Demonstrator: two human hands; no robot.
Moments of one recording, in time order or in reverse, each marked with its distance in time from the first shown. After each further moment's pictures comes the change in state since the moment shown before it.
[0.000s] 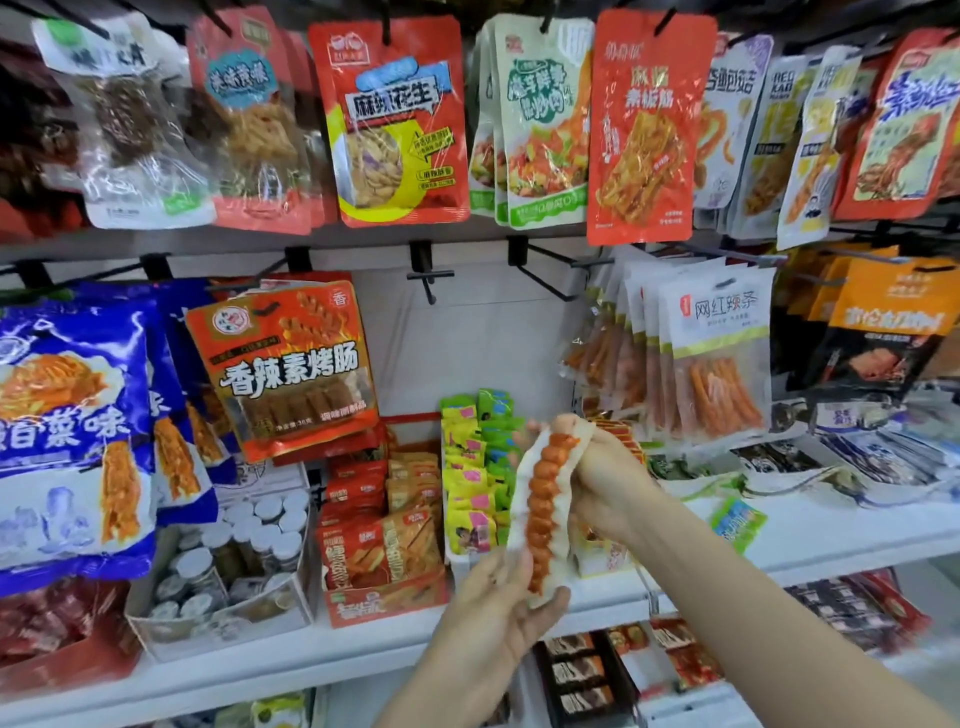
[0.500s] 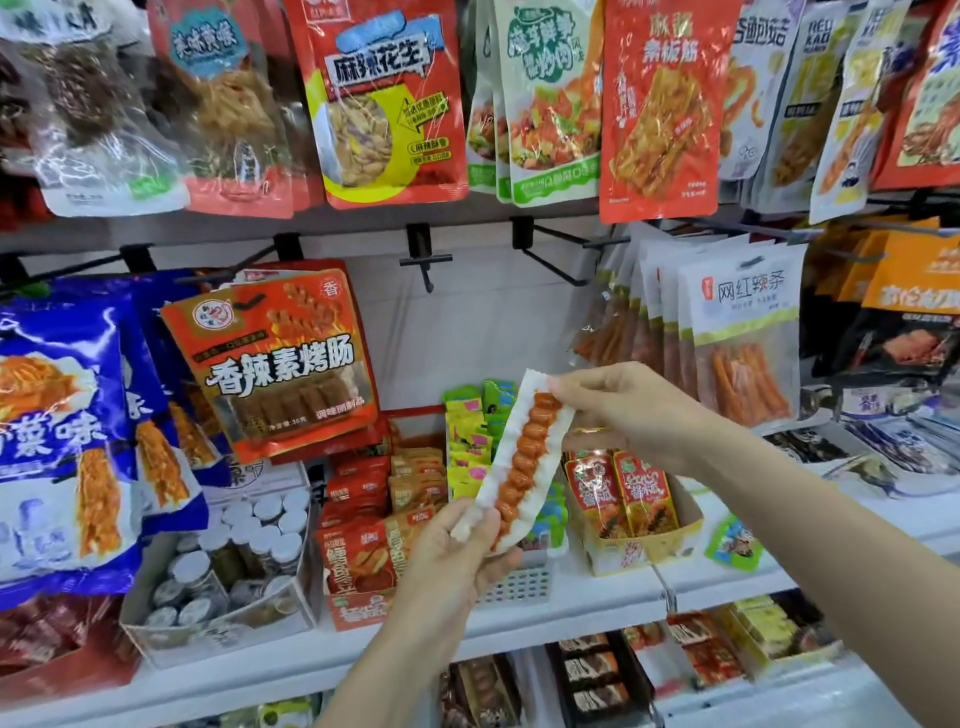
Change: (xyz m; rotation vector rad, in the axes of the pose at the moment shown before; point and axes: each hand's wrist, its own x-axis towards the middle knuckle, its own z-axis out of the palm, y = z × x) left_hand 0.029 0.042 -0.023 0.359 0.021 0.290; right_hand 0.026 -0.059 -0.022 -0.680 -0.239 -0.130
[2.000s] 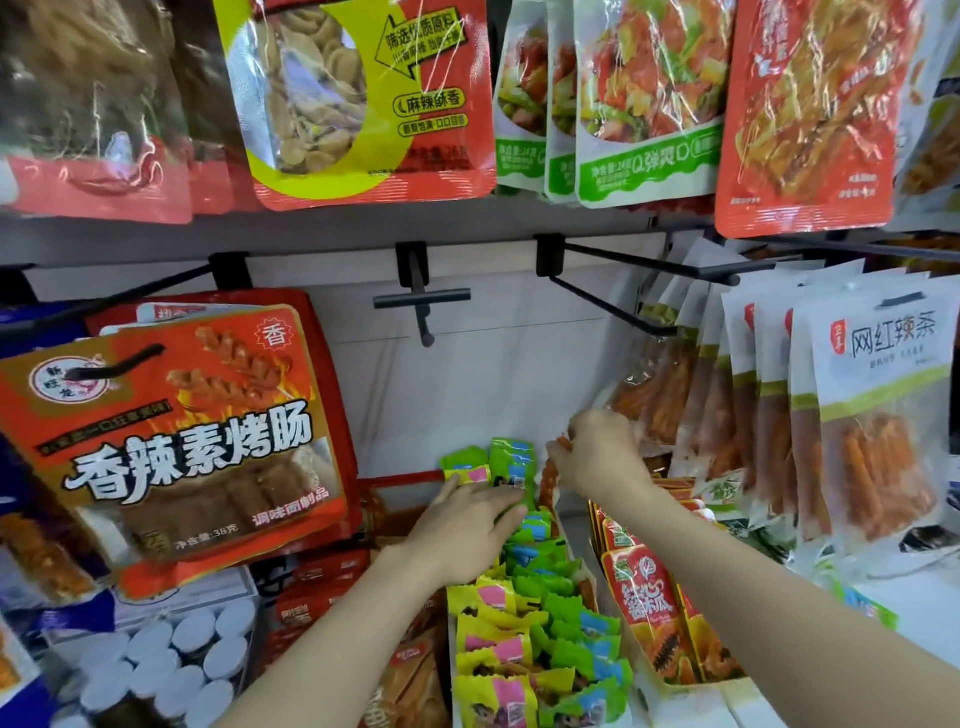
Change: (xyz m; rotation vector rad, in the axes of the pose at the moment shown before) left_hand 0.238 0.007 -0.040 1.671 -0.319 0.379; right_hand 0.174 0.079 -0.003 -1.110 0.524 0.061
